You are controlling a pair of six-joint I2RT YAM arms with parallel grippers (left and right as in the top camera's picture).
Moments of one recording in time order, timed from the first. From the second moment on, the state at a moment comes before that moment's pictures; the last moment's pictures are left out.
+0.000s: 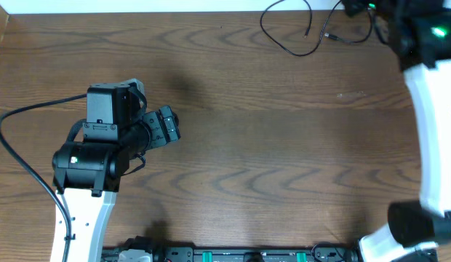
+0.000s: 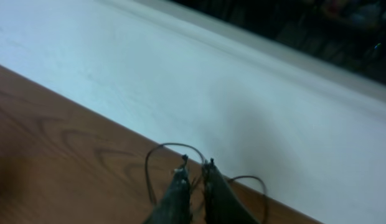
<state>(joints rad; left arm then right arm) -0.10 1.11 1.24 -1.08 0.12 -0.38 0.12 1.71 2.11 -0.74 -0.18 -0.30</state>
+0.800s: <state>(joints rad) -0.10 1.11 1.23 -1.08 0.12 -0.38 -0.10 0.57 0.74 -0.29 -0.18 -0.28</state>
